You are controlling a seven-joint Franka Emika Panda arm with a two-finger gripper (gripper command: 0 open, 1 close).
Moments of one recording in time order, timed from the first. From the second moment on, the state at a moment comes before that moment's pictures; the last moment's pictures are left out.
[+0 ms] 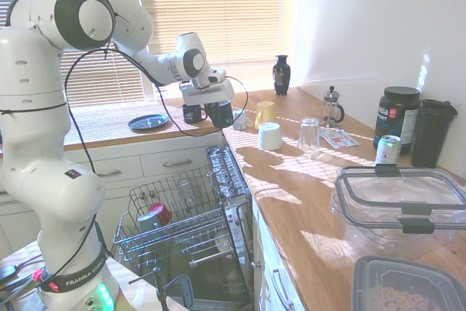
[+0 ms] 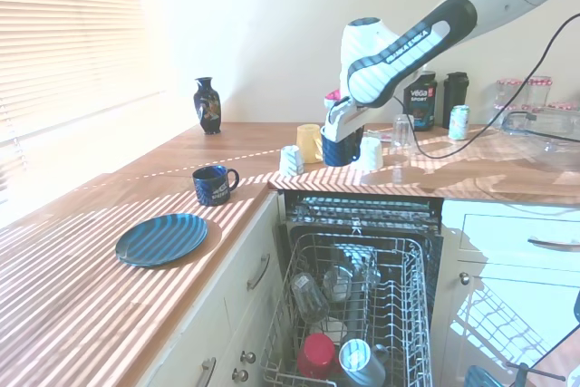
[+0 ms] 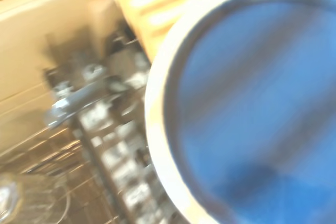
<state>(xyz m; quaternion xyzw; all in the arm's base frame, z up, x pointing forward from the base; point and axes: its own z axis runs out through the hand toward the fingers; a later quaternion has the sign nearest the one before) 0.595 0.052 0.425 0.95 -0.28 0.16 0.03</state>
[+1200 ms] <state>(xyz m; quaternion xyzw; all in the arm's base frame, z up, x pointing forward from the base) 0.708 -0.012 0.363 0.94 -0.31 0.10 0.06</state>
